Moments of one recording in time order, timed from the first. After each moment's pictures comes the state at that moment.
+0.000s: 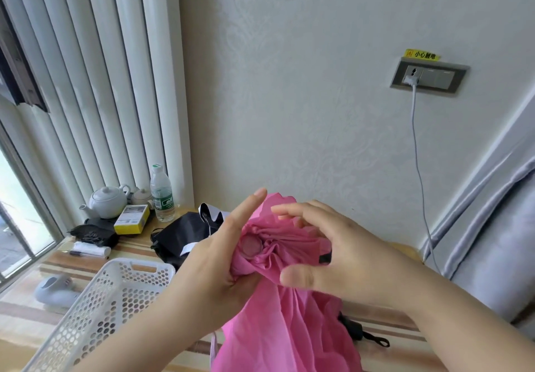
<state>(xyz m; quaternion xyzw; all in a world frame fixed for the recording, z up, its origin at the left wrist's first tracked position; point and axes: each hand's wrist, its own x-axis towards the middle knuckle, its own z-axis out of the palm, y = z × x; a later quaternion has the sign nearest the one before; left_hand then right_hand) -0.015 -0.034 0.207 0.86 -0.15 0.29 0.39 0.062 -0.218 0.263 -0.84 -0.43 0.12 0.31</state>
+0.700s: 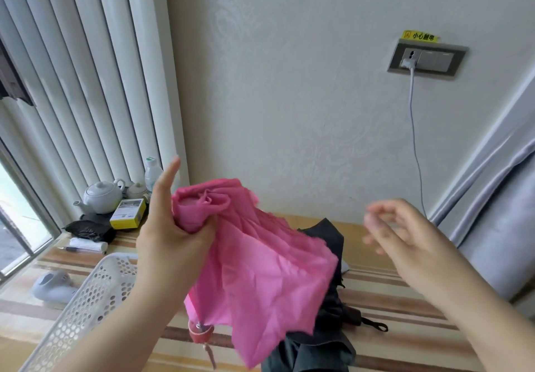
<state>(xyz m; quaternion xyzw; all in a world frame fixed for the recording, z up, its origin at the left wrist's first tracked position) 0.006 -0.014 0.195 0.76 0.17 0.38 0.50 0.068 -0.281 0.240 -0.88 -0.19 -0.01 0.43</state>
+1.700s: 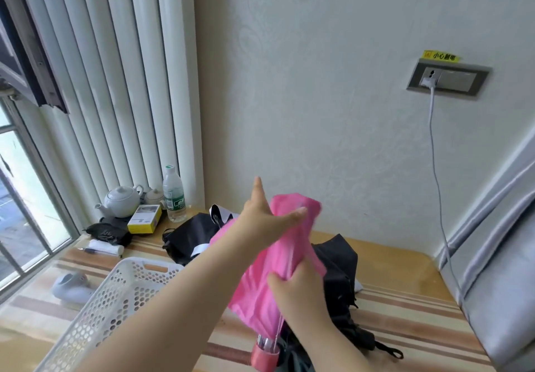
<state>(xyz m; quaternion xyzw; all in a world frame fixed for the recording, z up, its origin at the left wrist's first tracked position) 0.076 -0.044 0.216 0.81 0.15 0.07 0.57 0.069 -0.147 0.133 -0.86 -0.06 0.11 0.49</state>
